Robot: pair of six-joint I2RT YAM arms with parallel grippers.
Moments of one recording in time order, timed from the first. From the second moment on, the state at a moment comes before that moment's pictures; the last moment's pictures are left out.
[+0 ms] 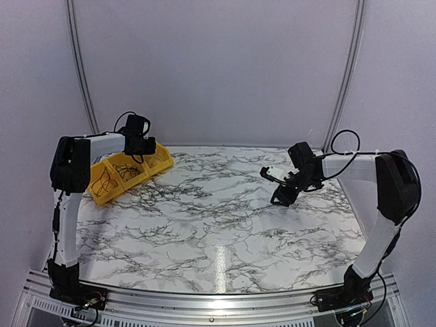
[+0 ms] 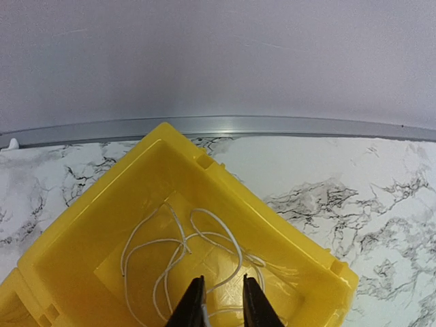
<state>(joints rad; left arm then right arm) -0.23 2.32 1.86 -0.22 -0.05 -0.18 0.35 1.75 1.13 -0.47 -0.23 -0.60</state>
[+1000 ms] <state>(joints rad) -0.23 2.08 1.74 -0.26 -0.21 -0.11 0.35 1.75 1.13 -0.47 -0.23 -0.60</state>
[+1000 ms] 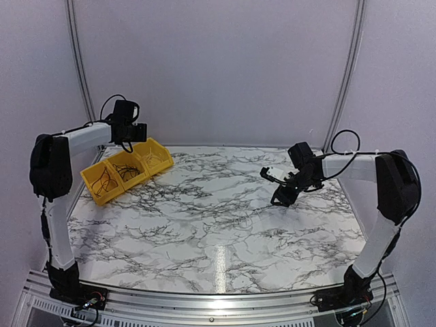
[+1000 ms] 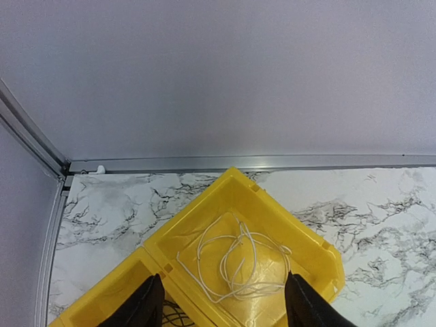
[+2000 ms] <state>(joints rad) -0.96 1.87 1.34 -0.18 -0.11 -0.35 0.36 1.75 1.13 -0.54 -0.48 -0.62</state>
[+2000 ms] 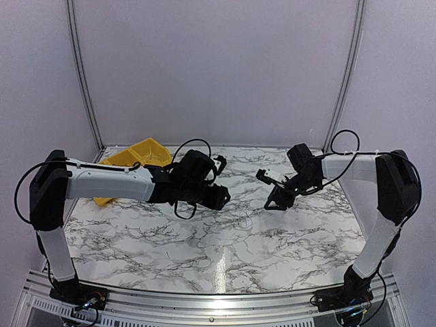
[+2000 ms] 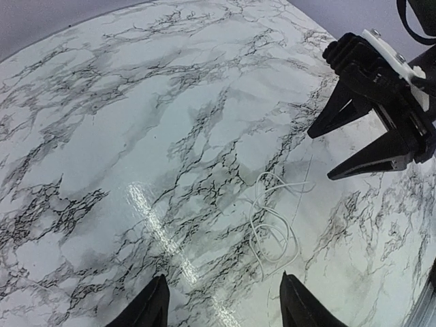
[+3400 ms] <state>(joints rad) -0.89 2.30 1.56 0.10 0.19 -0.74 0.41 1.78 1.13 -0.54 -0.42 -0.64</state>
